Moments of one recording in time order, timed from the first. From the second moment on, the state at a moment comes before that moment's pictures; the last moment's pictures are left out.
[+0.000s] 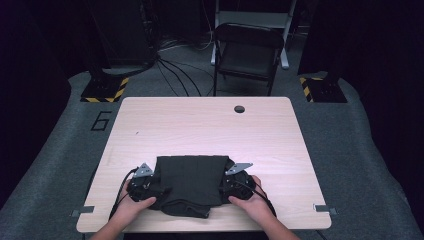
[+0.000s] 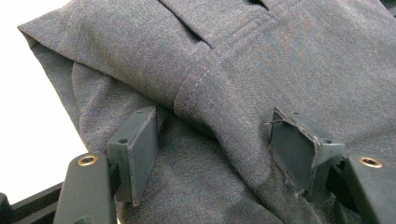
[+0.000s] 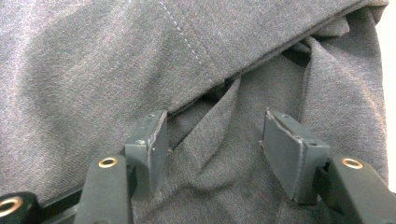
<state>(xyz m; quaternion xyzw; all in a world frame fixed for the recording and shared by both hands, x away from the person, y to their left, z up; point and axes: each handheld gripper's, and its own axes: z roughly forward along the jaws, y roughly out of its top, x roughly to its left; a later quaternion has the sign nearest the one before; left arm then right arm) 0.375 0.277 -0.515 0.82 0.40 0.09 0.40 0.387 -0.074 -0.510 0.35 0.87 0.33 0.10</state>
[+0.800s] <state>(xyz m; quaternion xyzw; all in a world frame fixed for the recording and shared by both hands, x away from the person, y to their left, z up) 0.411 0.268 -0.516 0.80 0.42 0.10 0.41 0.413 -0.079 -0.510 0.37 0.86 0.33 0.11</state>
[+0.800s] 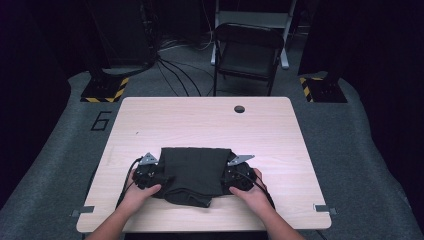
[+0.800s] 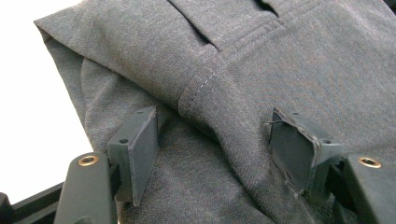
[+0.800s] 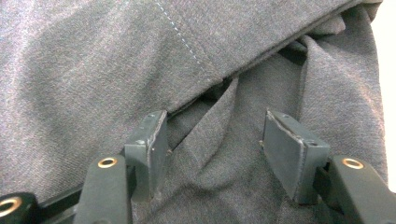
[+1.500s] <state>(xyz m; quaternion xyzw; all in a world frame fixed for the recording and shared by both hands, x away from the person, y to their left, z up) 0.409 0.269 -0.518 0.78 0.44 0.11 0.43 0.416 -0.079 -0.511 0.40 0.85 0.34 0.11</state>
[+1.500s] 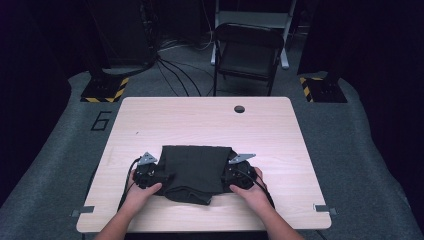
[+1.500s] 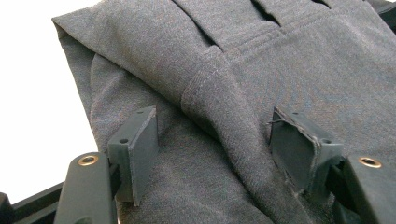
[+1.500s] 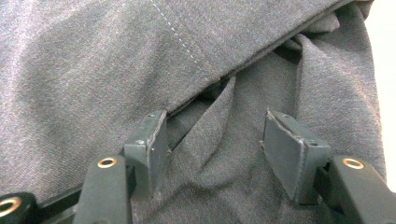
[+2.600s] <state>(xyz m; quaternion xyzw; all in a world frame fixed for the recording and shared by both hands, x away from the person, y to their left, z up) 0.396 0.278 -0.488 0.77 0.45 0.12 0.44 0.411 -0.079 -0.485 0.38 0.85 0.34 0.10</state>
